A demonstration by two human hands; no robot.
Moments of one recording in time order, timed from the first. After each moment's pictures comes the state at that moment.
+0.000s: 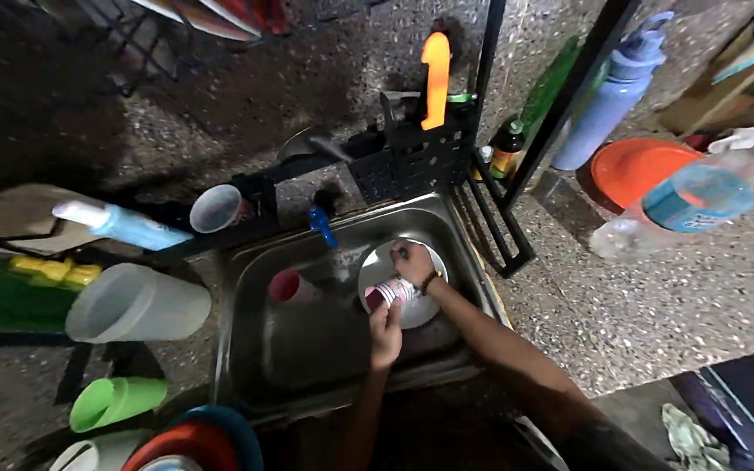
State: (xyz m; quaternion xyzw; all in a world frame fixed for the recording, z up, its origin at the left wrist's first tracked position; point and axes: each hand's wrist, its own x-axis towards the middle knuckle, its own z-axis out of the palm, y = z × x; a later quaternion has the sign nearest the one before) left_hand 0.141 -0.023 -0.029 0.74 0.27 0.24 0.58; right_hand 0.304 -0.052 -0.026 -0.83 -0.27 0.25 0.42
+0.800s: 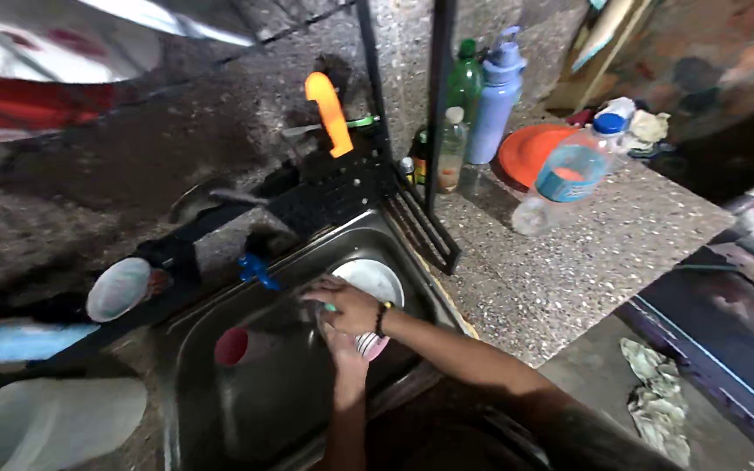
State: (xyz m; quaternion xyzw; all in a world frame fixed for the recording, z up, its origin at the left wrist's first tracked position) left_hand 0.179 -0.032 -0.020 0.43 0.34 0.22 0.81; right_hand 0.273 -0.064 0.016 -0.72 -0.47 0.22 0.47
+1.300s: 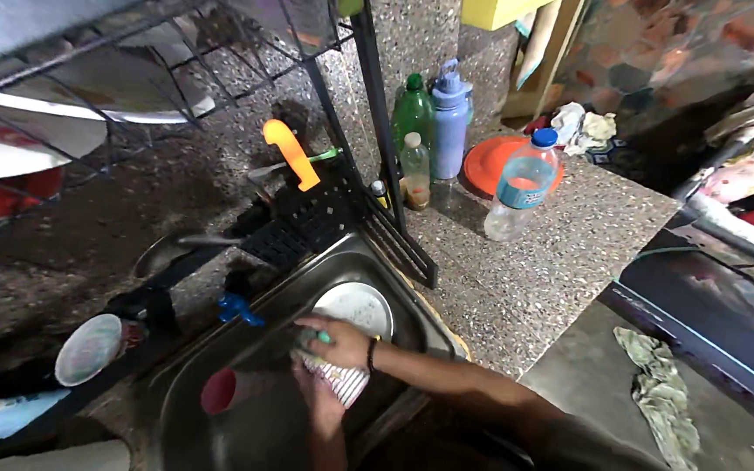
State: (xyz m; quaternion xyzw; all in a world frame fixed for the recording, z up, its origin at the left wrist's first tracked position) left_hand 0.156 -0.001 -0.015 0.48 0.24 0.22 0.82; right_hand 0.248 -0.069 0.004 -0.69 -0.35 0.25 0.58
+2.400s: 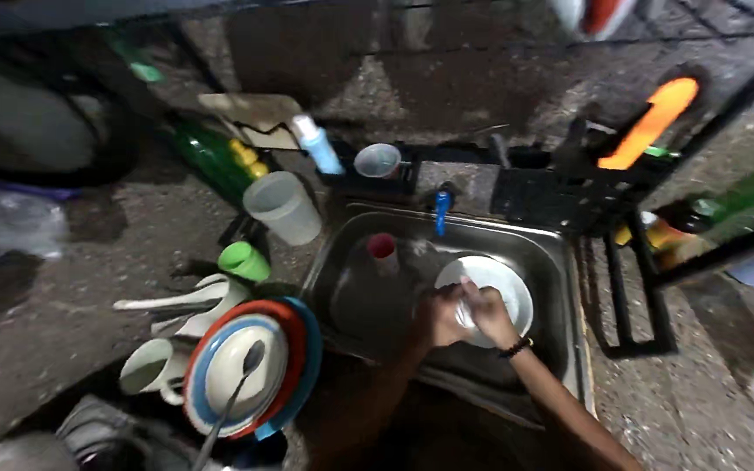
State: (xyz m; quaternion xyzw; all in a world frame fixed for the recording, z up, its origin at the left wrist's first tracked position) left_hand 0.122 0.029 -0.022 0.93 0.20 0.14 0.28; right_hand 0.237 -0.061 -0.008 -0.70 -0.35 0.27 0.56
